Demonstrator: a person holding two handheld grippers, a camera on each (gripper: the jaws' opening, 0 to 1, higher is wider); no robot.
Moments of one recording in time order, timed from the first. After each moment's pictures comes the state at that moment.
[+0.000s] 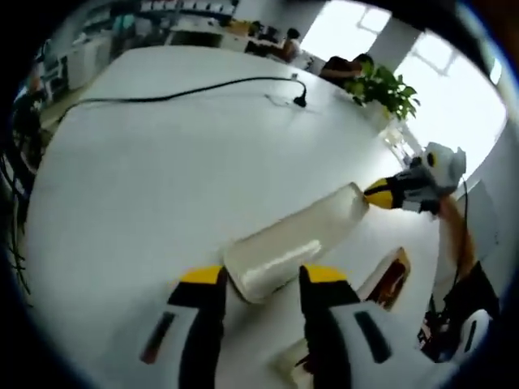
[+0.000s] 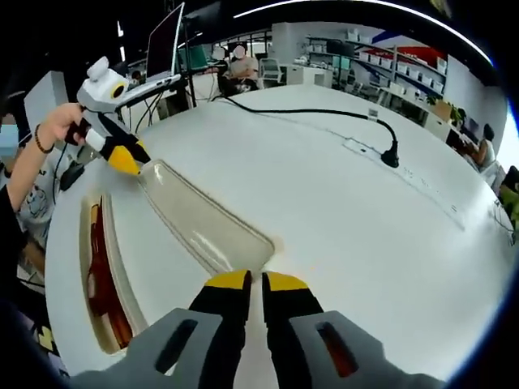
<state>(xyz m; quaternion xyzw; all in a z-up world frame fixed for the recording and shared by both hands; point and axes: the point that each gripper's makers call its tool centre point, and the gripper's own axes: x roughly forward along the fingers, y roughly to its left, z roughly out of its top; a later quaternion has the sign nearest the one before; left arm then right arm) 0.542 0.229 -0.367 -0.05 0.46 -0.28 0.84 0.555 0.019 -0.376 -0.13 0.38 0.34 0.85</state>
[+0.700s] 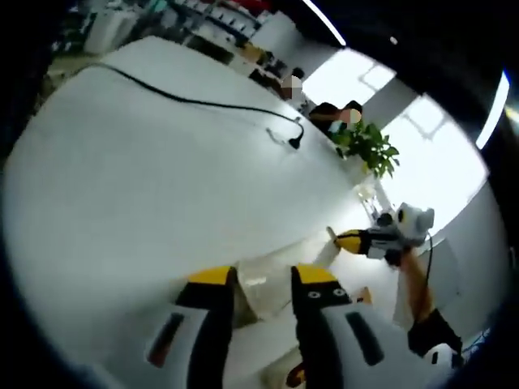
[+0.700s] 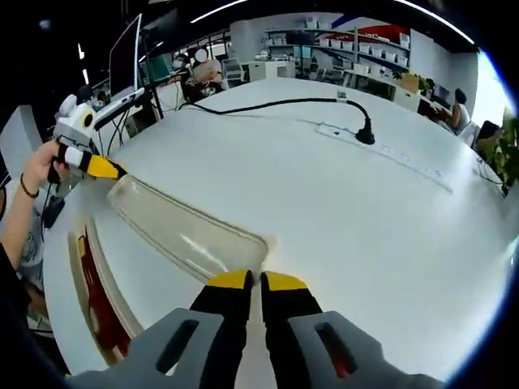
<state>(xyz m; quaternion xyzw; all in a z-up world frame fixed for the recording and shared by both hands) 0.556 0.233 -0.342 -0.26 0.38 -0.30 0.83 0.561 0.016 -0.375 -0.07 0.38 0.28 0.88</state>
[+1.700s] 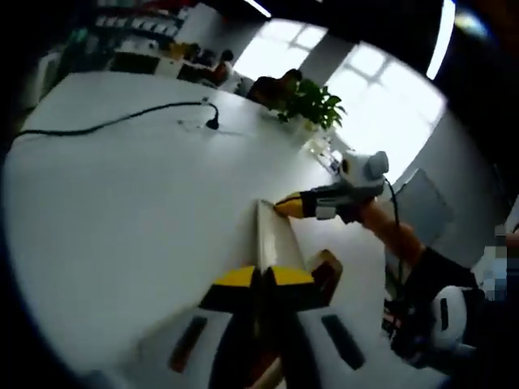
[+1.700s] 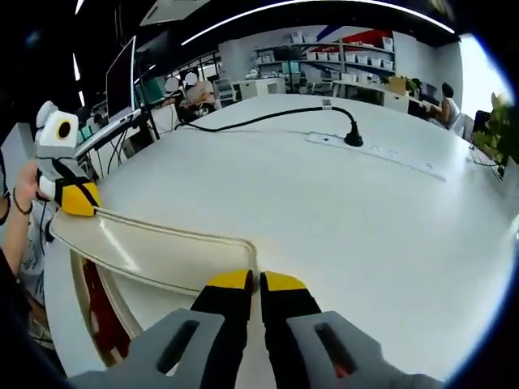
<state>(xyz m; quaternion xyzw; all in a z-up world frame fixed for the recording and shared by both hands) 0.503 0.163 -0.322 -0.07 0.37 -0.46 0.81 0.560 0.012 -0.371 -0.04 0.35 0.27 0.90</state>
